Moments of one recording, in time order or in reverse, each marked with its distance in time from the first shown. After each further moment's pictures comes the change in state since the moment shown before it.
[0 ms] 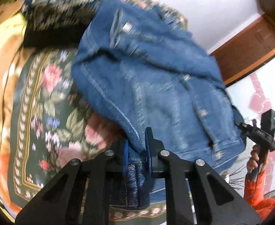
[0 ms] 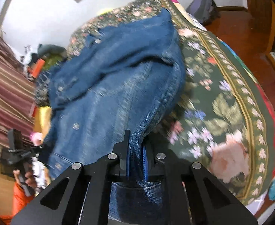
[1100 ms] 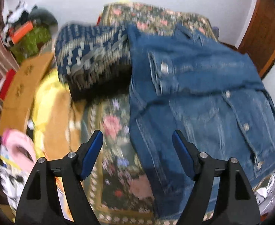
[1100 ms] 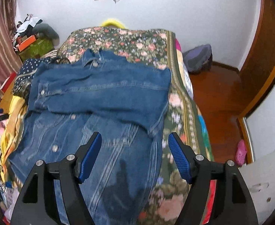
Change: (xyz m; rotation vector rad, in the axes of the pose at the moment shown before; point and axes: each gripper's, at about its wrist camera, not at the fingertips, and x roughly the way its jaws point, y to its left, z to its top) left arm -0.034 0.010 0.035 0.192 -0.058 0.442; right arm -0.022 0.044 0.043 -0.336 -0.090 -0.359
